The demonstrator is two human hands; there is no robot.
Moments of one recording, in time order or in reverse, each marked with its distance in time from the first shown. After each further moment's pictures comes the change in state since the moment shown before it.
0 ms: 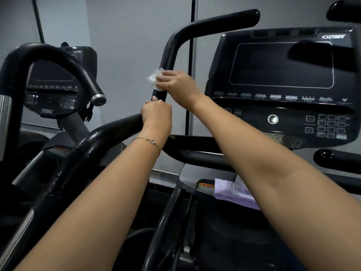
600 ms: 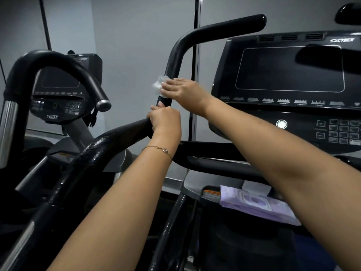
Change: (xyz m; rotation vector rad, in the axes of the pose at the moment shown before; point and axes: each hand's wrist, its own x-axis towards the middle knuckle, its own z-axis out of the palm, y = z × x) left_hand 0.003 0.007 0.005 0.020 -0.016 -0.007; right_hand -0.003 0.016 0.007 -0.138 -0.052 -0.286
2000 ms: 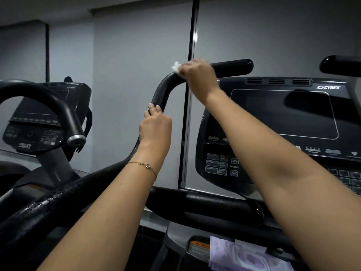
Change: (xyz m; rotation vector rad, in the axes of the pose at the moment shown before) left_hand 0.075 0.012 -0.019 -0.267 0.238 -0.065; right_hand 0.036 0.124 -0.020 -0.171 0.273 0.410
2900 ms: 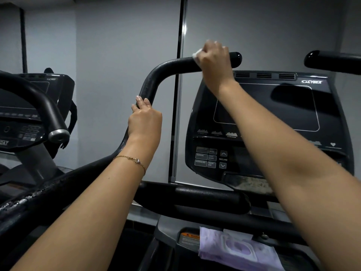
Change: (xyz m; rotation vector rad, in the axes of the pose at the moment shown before) left_hand 0.000 0.001 0.003 0.048 -0.011 0.017; right_hand -0.018 0.042 -0.033 -0.184 -0.138 0.197
